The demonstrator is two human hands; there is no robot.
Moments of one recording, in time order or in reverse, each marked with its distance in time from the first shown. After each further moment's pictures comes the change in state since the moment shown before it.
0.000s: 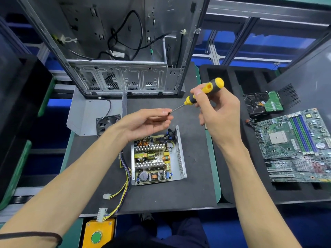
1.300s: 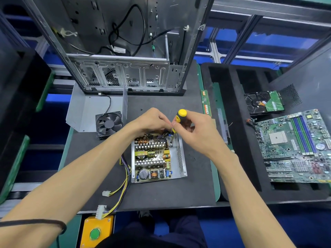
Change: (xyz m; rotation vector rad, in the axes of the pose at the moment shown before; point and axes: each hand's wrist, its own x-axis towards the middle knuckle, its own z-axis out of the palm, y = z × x) left_hand 0.042 -0.017 -0.006 1.091 0.226 0.116; right_hand -0.022 0.045 0.014 -0.368 -0.417 0.012
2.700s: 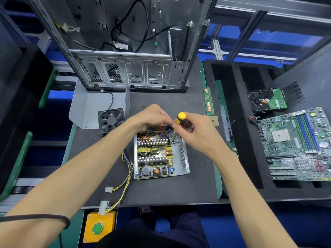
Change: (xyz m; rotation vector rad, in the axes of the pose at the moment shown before) left_hand -0.001 0.002 -0.007 -0.117 -0.054 -0.104; right_hand -0.003 0.012 0.008 -0.117 -0.086 0.035
